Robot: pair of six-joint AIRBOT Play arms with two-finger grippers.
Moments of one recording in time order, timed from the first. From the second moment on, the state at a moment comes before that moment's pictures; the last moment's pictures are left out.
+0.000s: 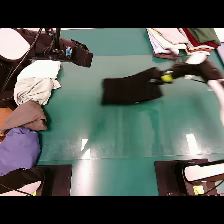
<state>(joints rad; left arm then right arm) -0.52 -1.26 1.67 1.38 -1.02 -1.49 -0.12 -1.54 1.35 -0.92 1.12 1.32</state>
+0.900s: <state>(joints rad) -0.53 -1.26 1.67 1.38 -0.97 -1.52 -1.03 -1.01 0.83 -1.22 0.99 1.48</state>
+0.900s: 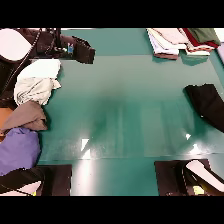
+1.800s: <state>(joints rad) -0.53 -1.26 1.67 1.38 -0.96 -1.52 -0.74 -0.92 1.07 -1.27 1.17 1.53</state>
